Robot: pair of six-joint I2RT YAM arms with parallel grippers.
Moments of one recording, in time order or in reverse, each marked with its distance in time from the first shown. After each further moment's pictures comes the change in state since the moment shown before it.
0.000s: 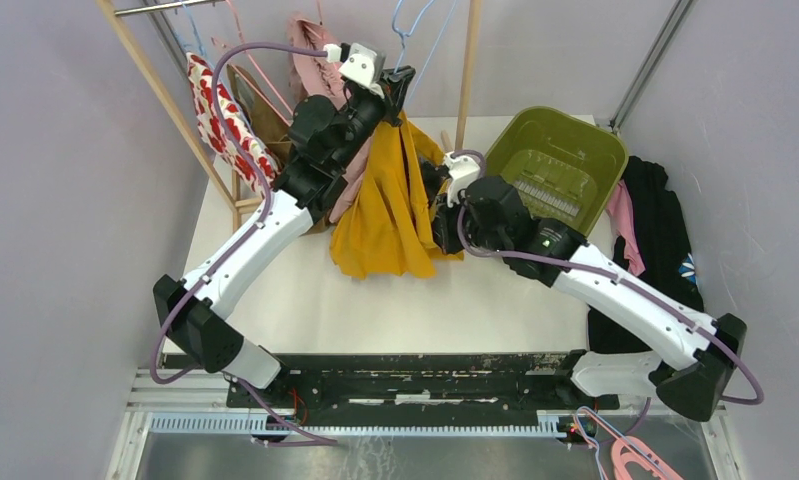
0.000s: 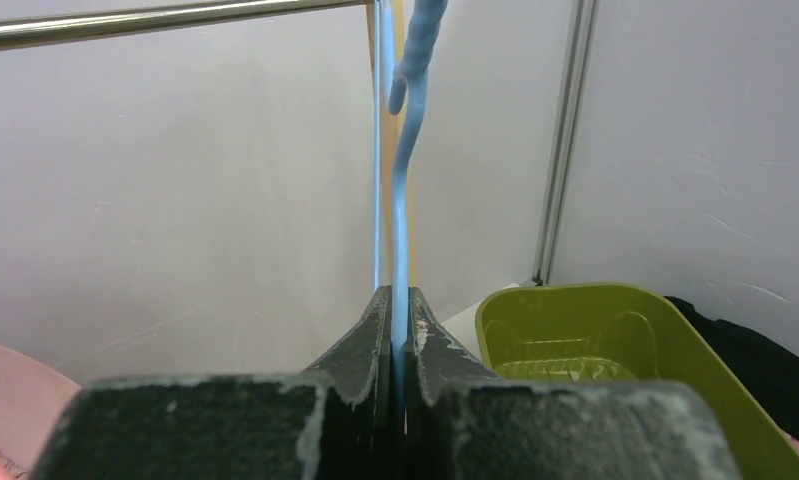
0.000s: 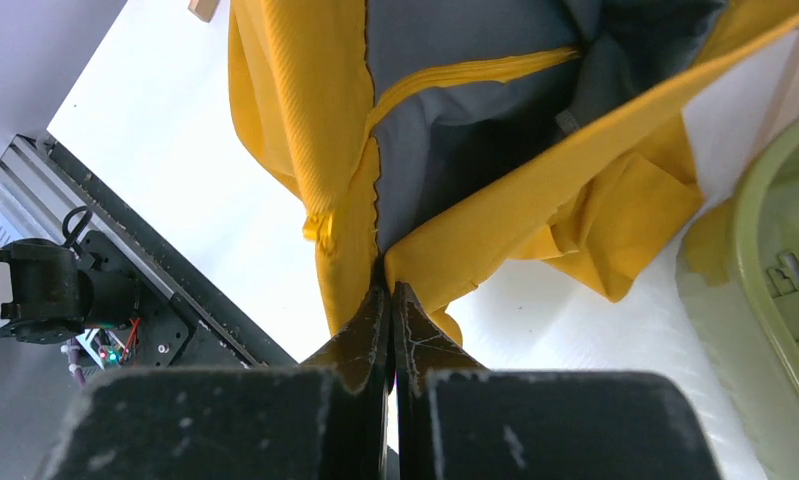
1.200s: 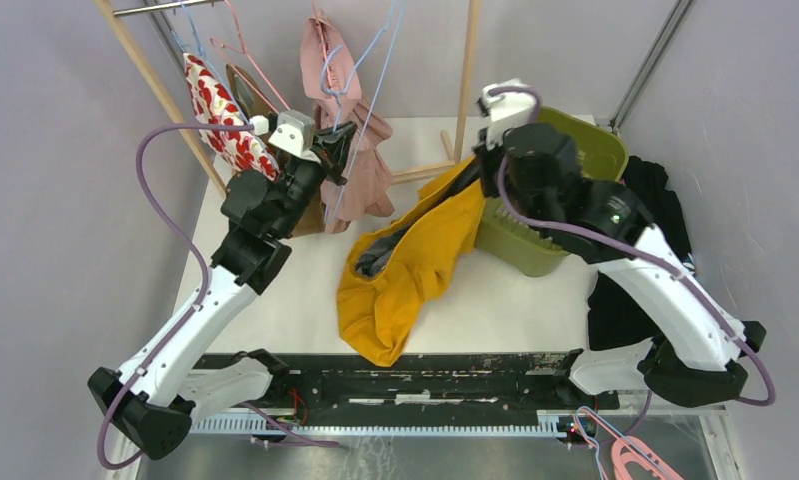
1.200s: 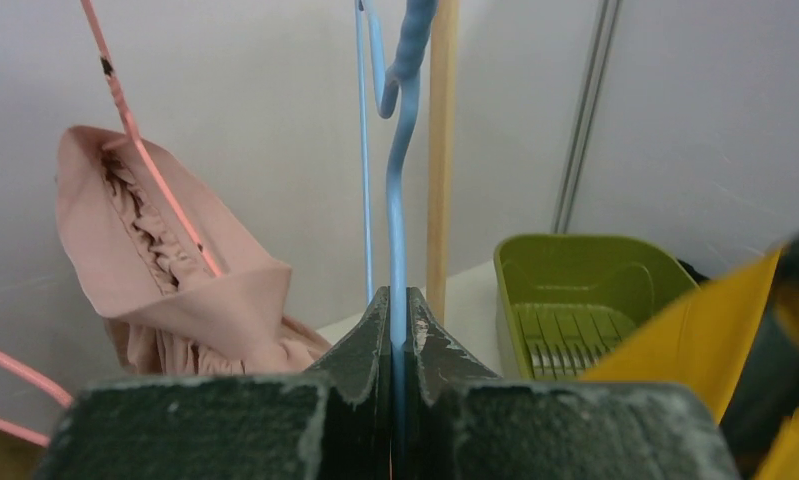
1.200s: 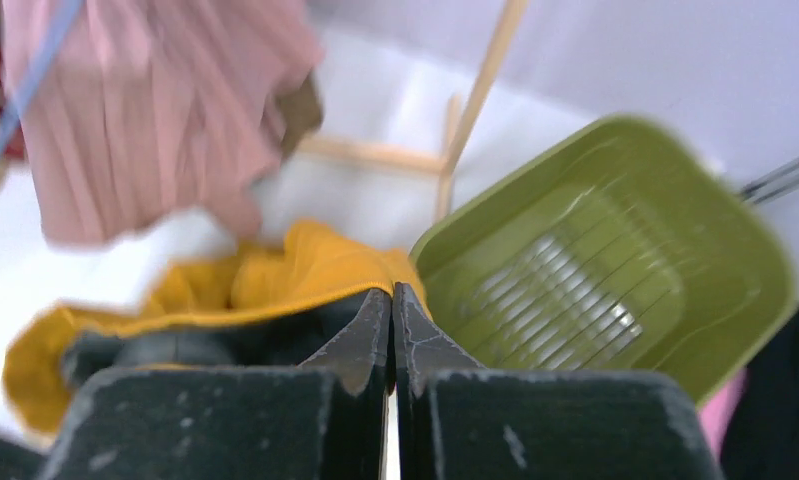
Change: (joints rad) left arm 0.036 -0.458 -0.440 -0.019 -0.051 -0.029; right arm 0.028 0.071 0.537 -0.384 0.468 -0.220
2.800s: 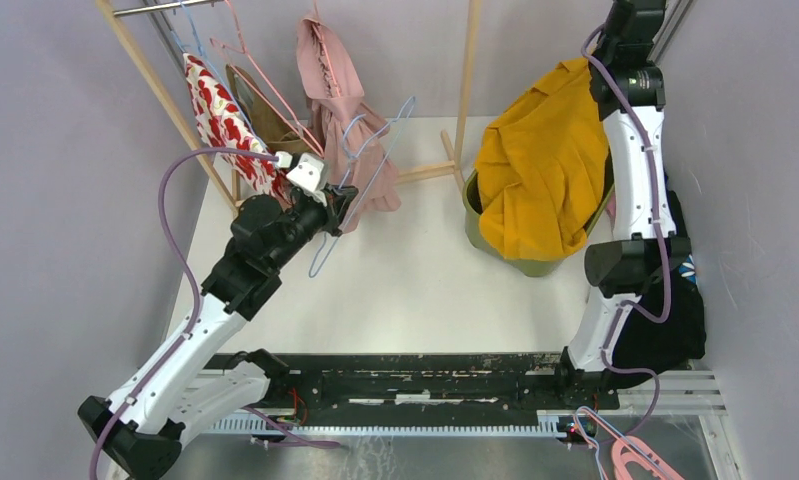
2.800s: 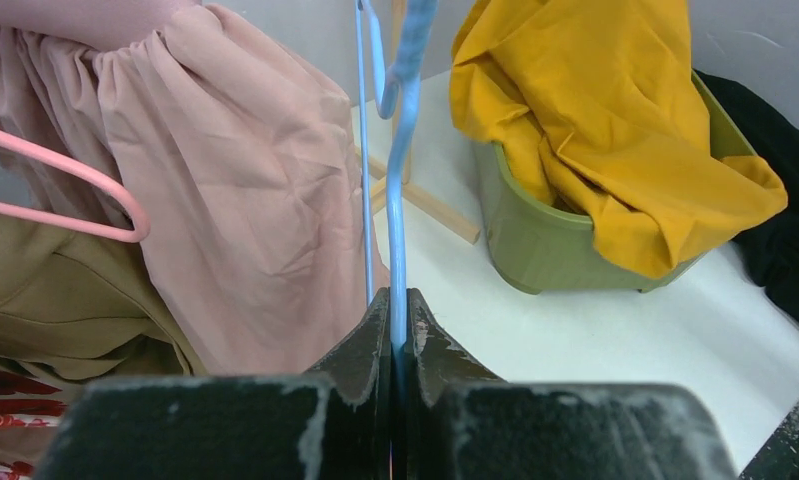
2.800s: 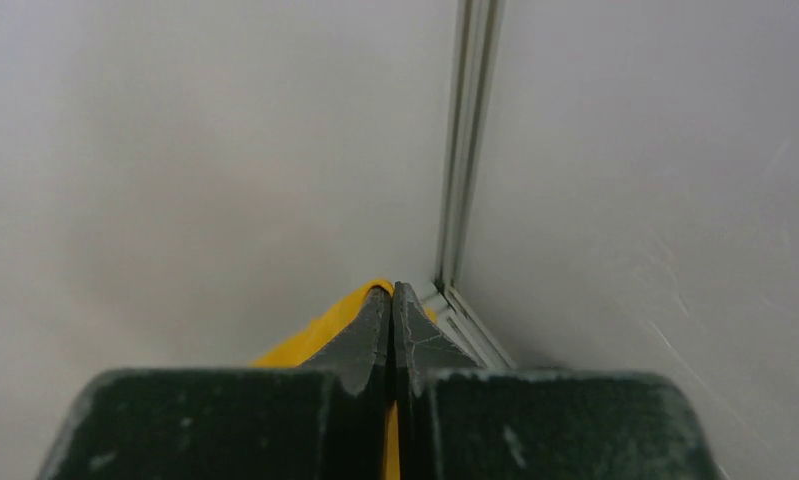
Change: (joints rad) left arm 0.000 -0.189 -0.181 -0.386 0.088 -0.029; right arm -0.806 0.629 0.687 0.459 0.121 -0.118
